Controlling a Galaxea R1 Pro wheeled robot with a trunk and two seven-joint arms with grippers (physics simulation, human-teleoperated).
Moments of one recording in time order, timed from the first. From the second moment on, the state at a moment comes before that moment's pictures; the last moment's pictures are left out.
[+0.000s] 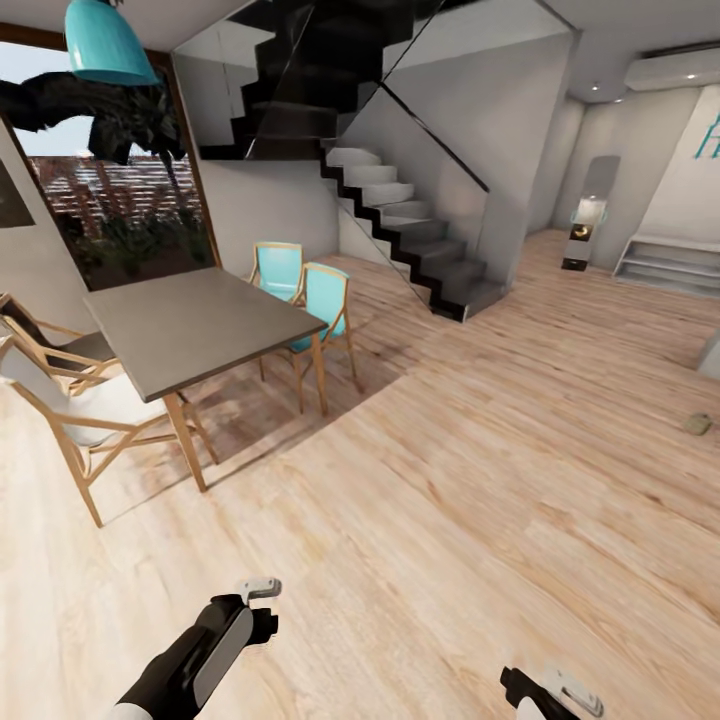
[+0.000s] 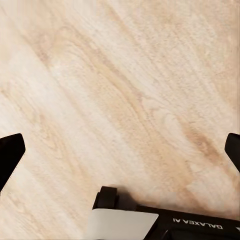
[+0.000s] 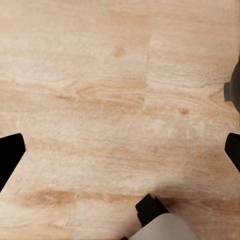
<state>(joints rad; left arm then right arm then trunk) -0.45 0.04 -0.34 -0.79 0.56 0.64 0.45 -0.31 -0.05 0.10 -0.56 -0.70 0.07 -0.47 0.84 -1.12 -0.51</state>
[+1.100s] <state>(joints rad) -0.45 0.04 -0.35 -0.79 0.56 0.64 0.45 -0.31 -0.05 0.10 -0.56 -0.70 0.07 -0.47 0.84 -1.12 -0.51</state>
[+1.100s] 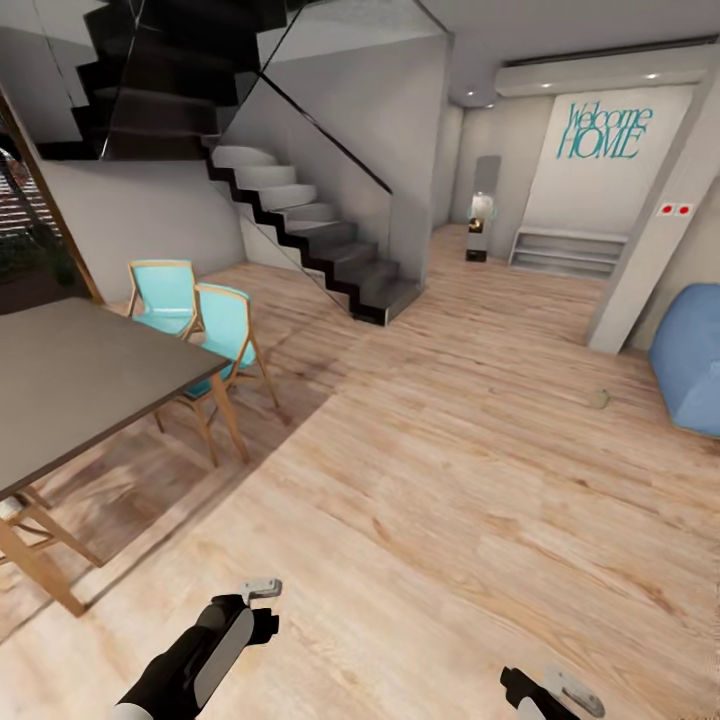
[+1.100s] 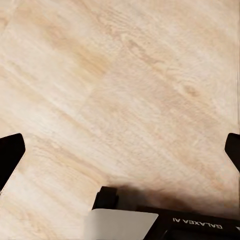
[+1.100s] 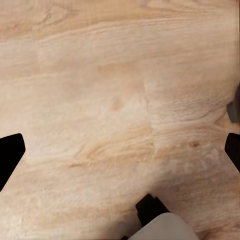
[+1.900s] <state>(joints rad) -0.45 0.04 -0.35 -0.78 0.55 0.64 0.45 -0.31 -0.05 0.10 -0.56 -0.70 0.07 -0.47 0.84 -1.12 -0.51</state>
